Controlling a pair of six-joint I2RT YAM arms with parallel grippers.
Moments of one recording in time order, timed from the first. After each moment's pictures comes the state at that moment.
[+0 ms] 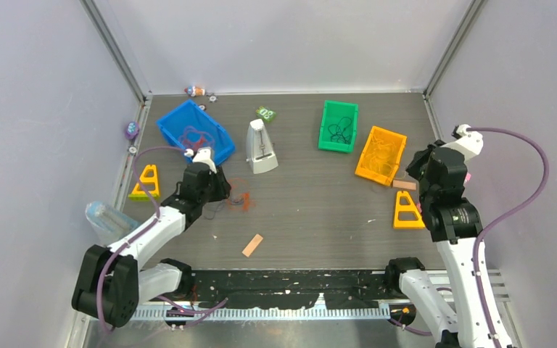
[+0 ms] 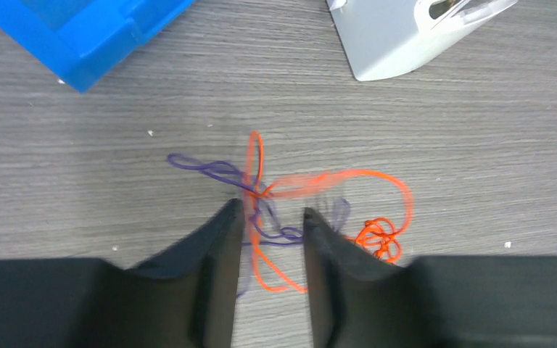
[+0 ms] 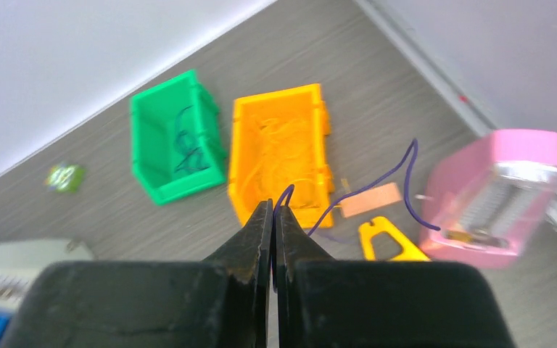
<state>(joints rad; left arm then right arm) -0.33 1.13 0.52 -0.02 -0.07 -0.41 0.08 0.74 0.96 -0.58 0.47 0.49</state>
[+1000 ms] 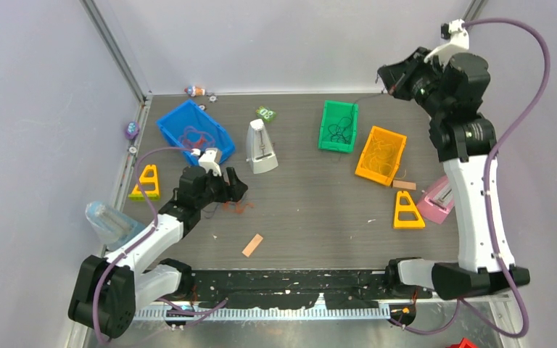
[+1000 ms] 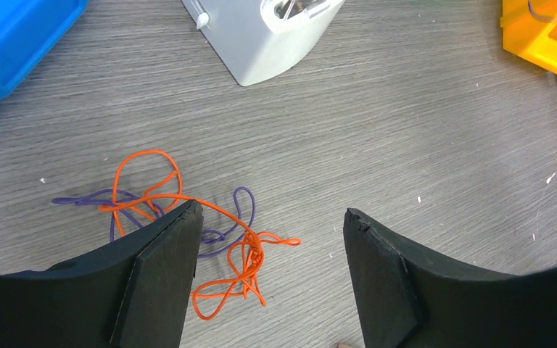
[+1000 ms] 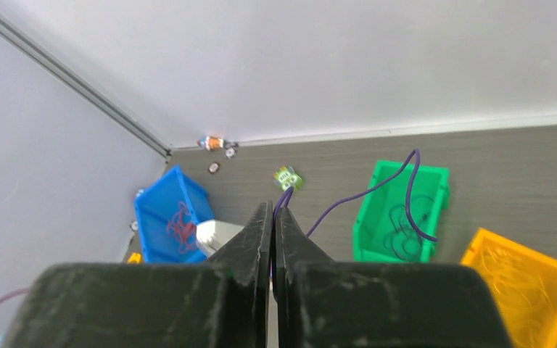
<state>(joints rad) -0.34 1.06 0.45 0.12 0.18 -0.36 0.09 1.23 1.68 -0.52 -0.20 0.43</state>
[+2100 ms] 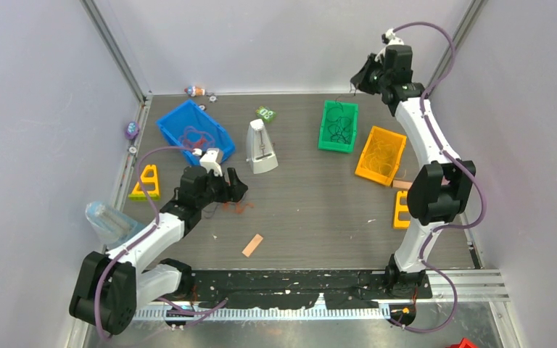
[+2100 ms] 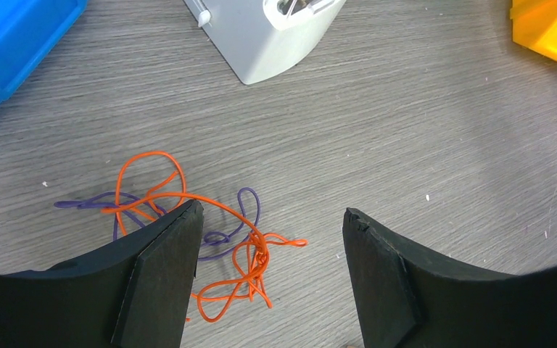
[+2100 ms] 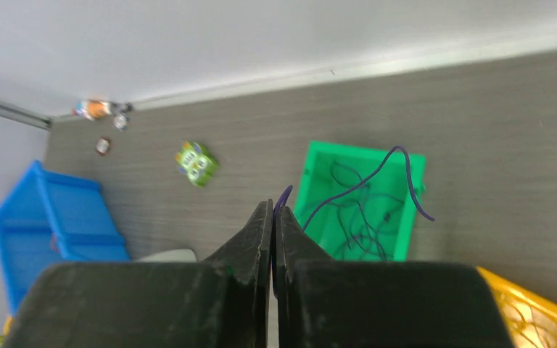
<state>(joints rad) -0.34 1.08 0.45 0.14 0.18 -0.34 0.09 1.86 1.84 -0.34 -0.19 0.40</state>
